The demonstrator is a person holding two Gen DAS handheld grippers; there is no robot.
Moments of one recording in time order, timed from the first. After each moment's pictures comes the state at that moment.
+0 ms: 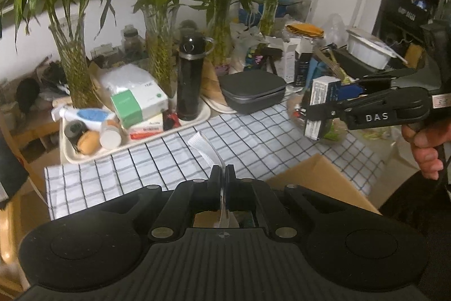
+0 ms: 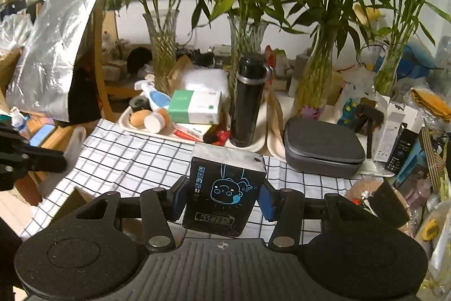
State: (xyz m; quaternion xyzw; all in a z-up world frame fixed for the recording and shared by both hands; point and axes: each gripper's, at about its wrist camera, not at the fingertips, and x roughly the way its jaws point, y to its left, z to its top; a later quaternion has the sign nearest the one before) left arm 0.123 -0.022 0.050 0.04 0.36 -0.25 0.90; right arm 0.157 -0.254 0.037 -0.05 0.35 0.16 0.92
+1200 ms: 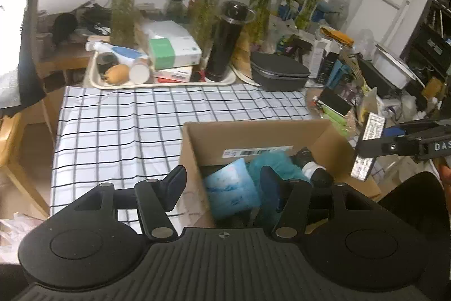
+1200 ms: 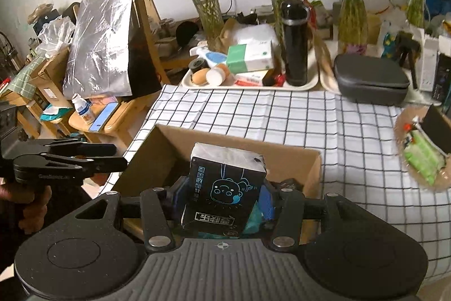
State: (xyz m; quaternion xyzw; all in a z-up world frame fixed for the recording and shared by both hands) left arm 0.056 0.020 0.009 -0.05 0.39 -0.17 0.90; right arm 0.079 -0.260 0.017 0.05 0.43 0.25 0.87
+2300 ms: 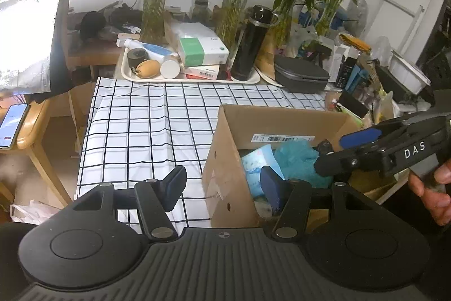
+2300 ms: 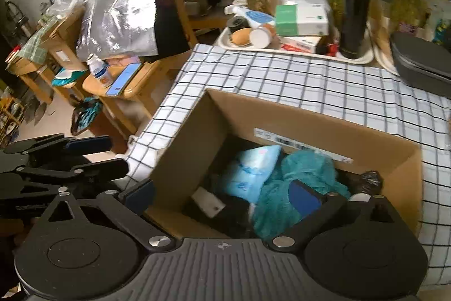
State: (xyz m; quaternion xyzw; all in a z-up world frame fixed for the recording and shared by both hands) left arm 0.027 0.043 0.003 -0.06 0.38 -0.13 0.91; right arm 0.093 -0.170 -0.014 0.02 0.48 0.28 0.83
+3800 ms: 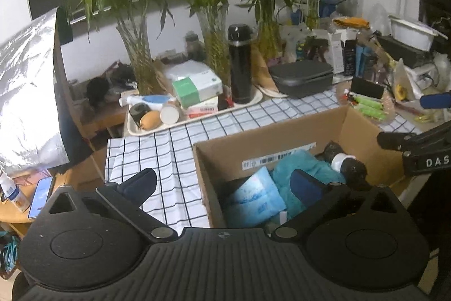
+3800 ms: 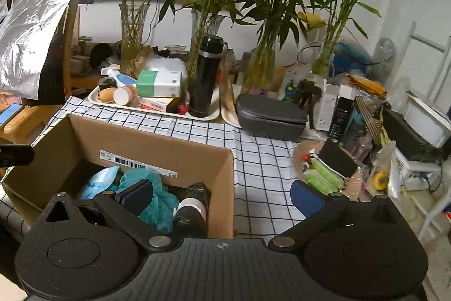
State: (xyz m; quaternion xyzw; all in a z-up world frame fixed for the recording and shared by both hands) left arm 0.020 -0.038 0.012 0.10 0.31 -0.09 0.94; right arm 0.015 -0.245 -0.024 -0.08 0.30 0.03 0.95
